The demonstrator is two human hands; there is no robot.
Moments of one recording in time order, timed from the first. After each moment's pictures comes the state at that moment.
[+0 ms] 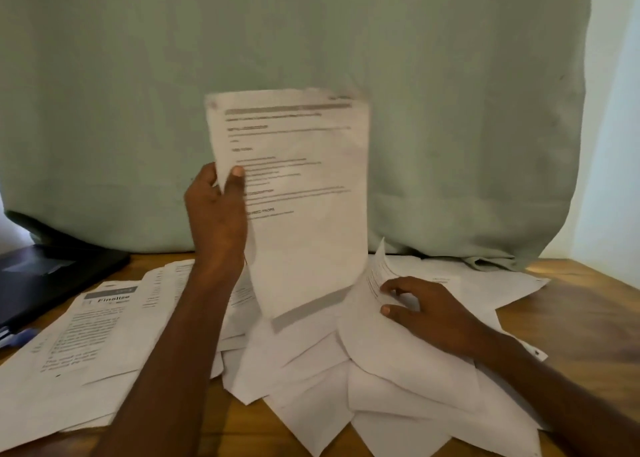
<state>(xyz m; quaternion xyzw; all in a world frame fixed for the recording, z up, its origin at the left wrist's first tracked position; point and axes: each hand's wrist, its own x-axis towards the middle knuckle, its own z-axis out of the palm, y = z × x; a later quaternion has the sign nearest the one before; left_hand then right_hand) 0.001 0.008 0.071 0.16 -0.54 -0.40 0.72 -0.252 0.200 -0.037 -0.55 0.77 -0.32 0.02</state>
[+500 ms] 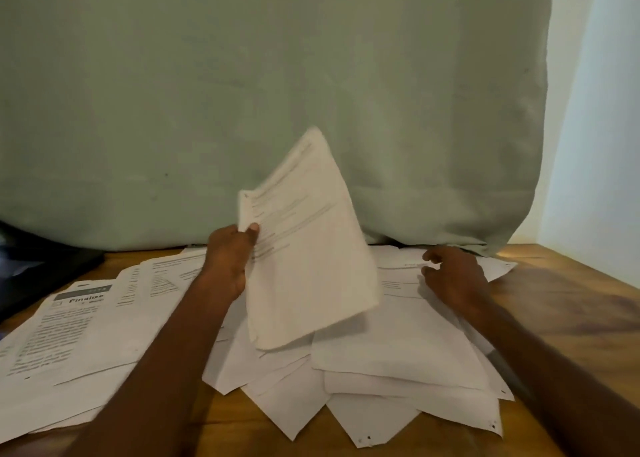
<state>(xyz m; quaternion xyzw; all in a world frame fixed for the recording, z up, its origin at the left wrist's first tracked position) -0.037 -0.005 0.019 0.32 -0.54 -0.60 0.50 -0.308 0.218 -0.024 -0.32 0.87 -0.35 -0.13</state>
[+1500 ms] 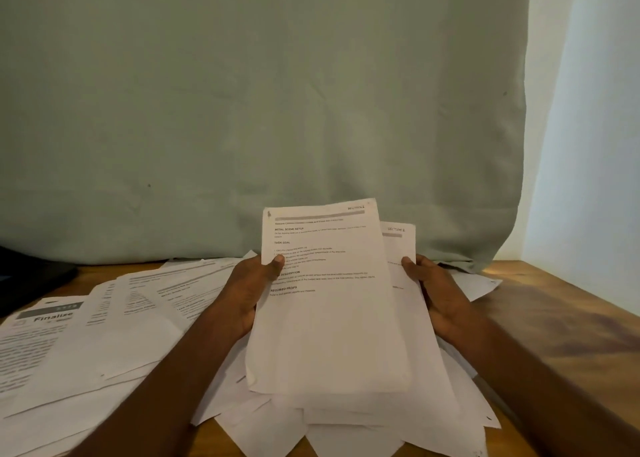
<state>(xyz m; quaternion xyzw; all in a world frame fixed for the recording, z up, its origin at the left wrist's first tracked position) -0.072 0.014 -0.007 0.24 -0.56 -0.69 0.38 -0.294 0.212 -0.013 -0.26 0.50 -0.77 0.29</state>
